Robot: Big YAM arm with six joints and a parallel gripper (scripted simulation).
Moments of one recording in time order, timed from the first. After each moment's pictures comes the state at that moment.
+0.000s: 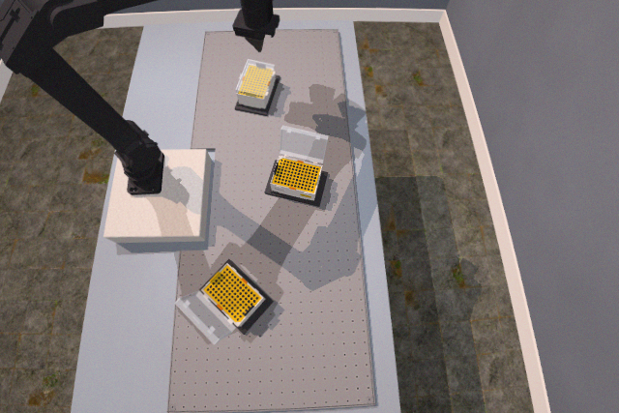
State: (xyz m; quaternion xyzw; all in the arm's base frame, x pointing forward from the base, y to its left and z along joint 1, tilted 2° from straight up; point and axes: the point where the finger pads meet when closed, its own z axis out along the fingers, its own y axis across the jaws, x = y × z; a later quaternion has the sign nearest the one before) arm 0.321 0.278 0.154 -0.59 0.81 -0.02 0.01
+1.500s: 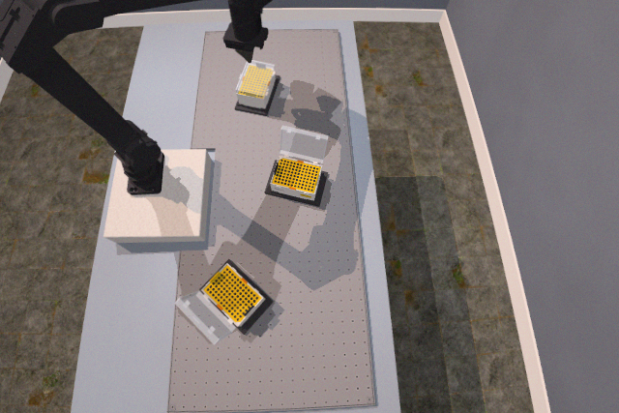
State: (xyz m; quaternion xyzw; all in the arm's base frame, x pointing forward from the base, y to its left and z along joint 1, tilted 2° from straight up) arm 0.291 0.281 0.110 -0.59 0.80 -0.02 0.00
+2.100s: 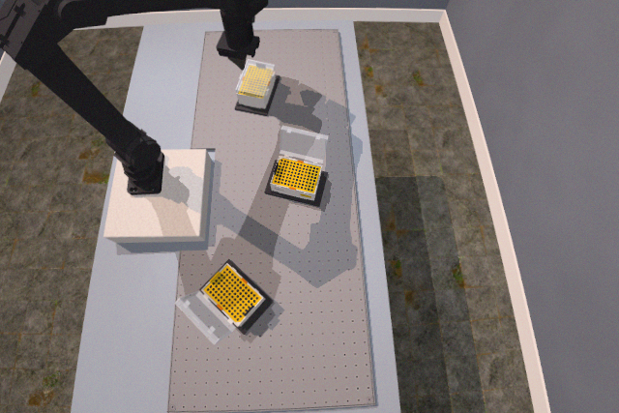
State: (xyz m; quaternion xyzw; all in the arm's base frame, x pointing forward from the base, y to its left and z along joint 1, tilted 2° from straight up) arm 0.267 0.288 0.074 -0.59 0.80 -0.02 0.00
